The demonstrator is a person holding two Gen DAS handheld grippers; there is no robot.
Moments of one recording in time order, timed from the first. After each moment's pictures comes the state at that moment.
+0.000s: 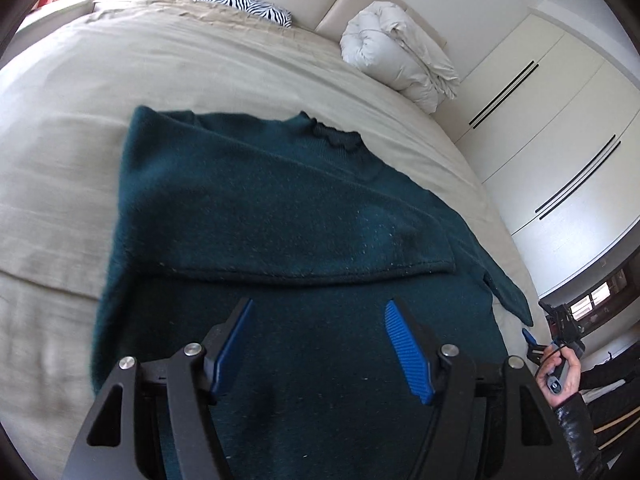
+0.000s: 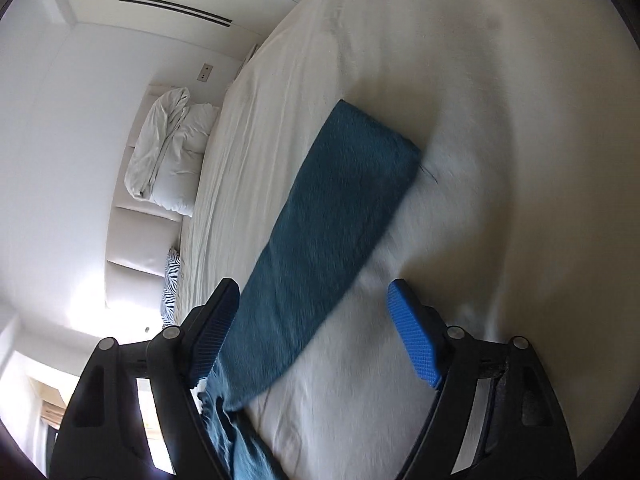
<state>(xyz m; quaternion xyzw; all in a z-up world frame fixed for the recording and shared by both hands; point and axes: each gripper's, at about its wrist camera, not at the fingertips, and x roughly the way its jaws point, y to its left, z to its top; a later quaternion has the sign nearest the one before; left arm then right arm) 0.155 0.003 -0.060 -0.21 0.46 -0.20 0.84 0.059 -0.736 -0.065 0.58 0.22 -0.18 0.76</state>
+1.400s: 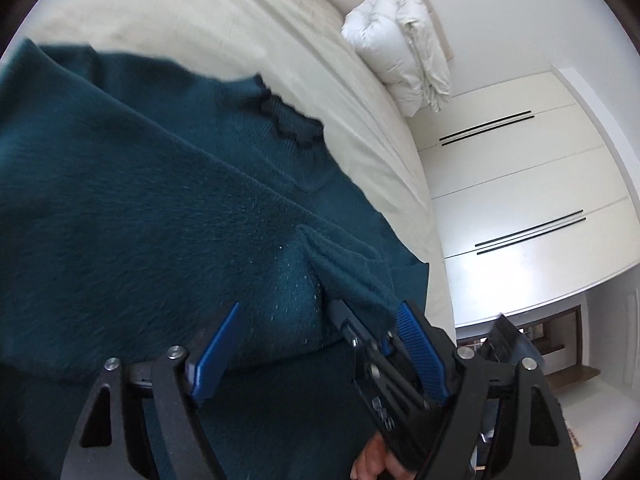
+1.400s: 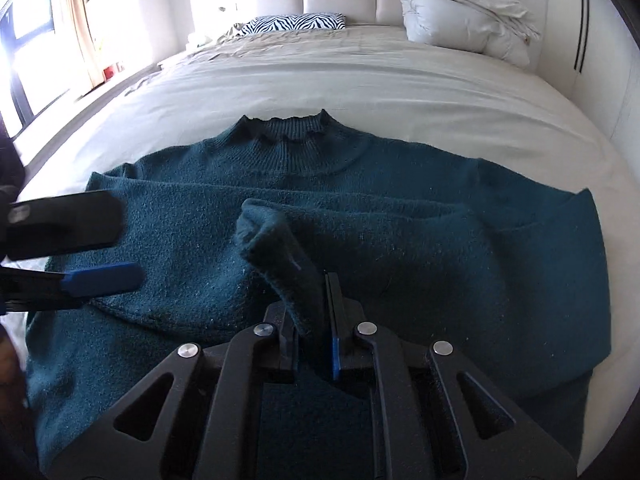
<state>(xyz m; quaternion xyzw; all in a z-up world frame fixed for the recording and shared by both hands) 0.247 -0.030 -0.083 -0.37 0.51 -0.27 0.73 0.271 -0.292 -0.058 -0.01 0.43 0.07 0.90</state>
